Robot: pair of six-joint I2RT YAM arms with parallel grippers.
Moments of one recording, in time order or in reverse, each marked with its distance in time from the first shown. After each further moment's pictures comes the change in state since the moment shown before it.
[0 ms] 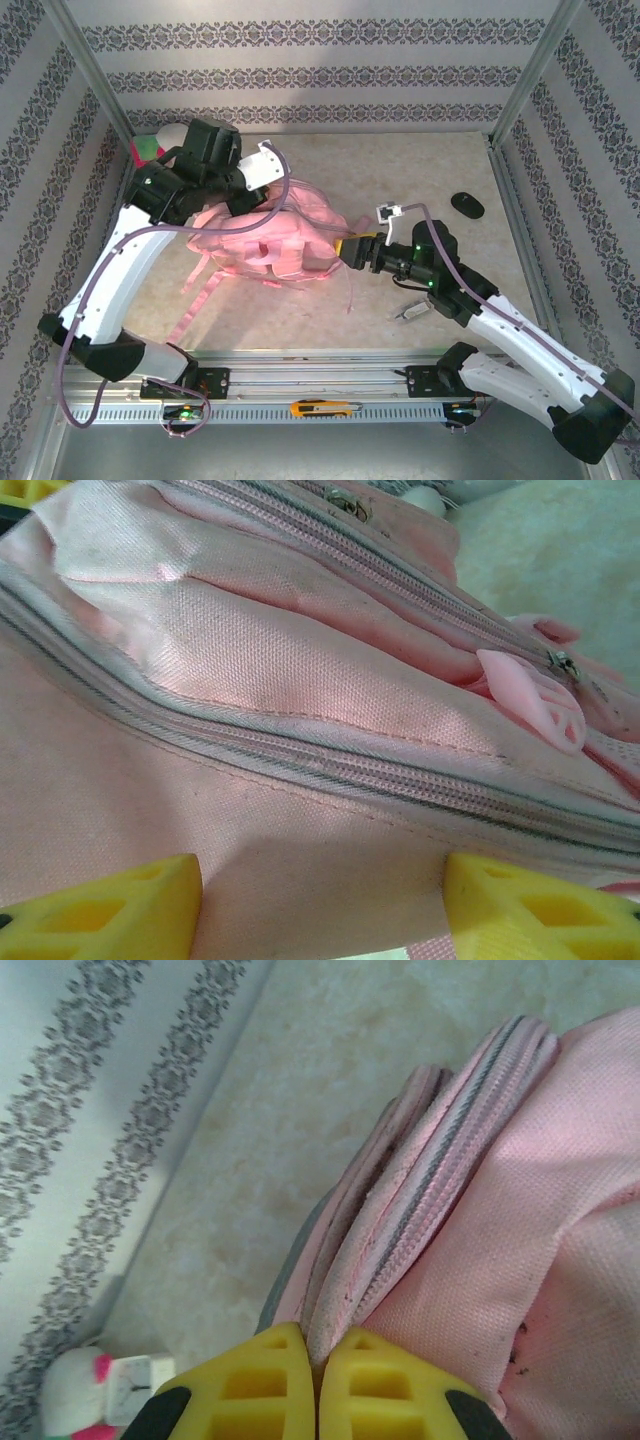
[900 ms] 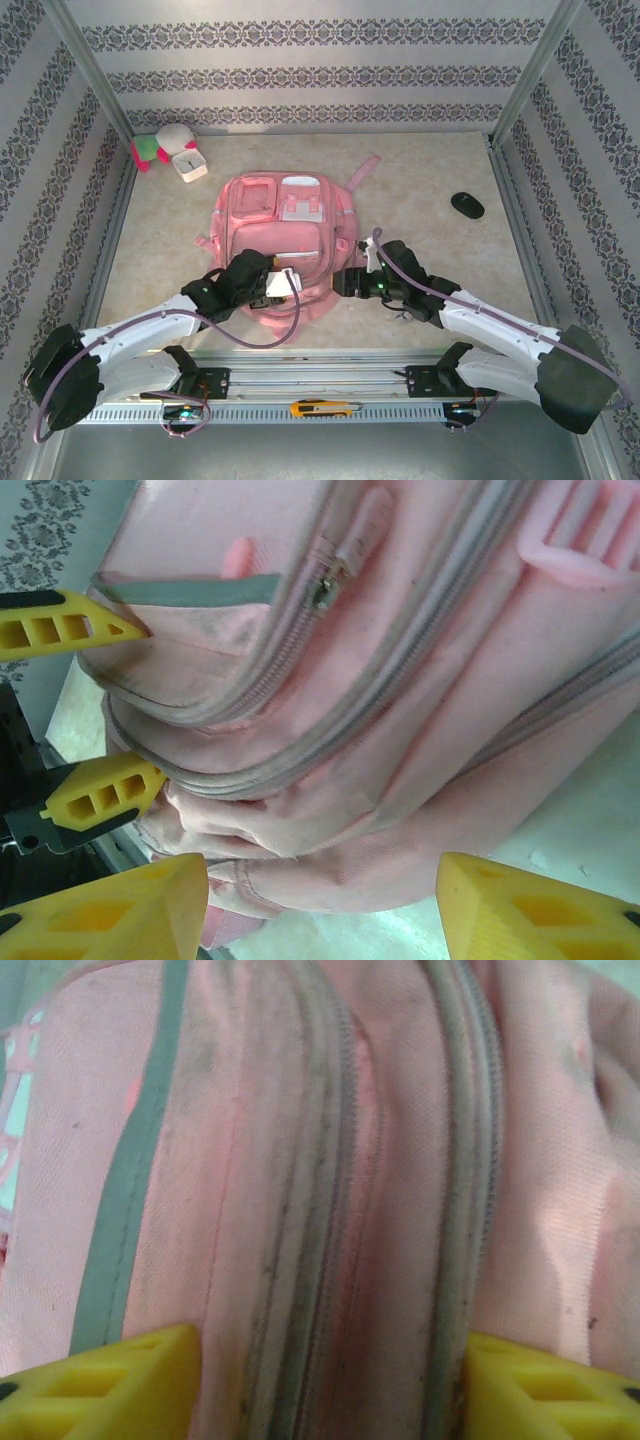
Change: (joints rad) left arm -0.260 -0.341 -1.292 0.930 -0.180 0.065; right arm 0.048 0.182 -0.220 0.050 0.070 -0.021
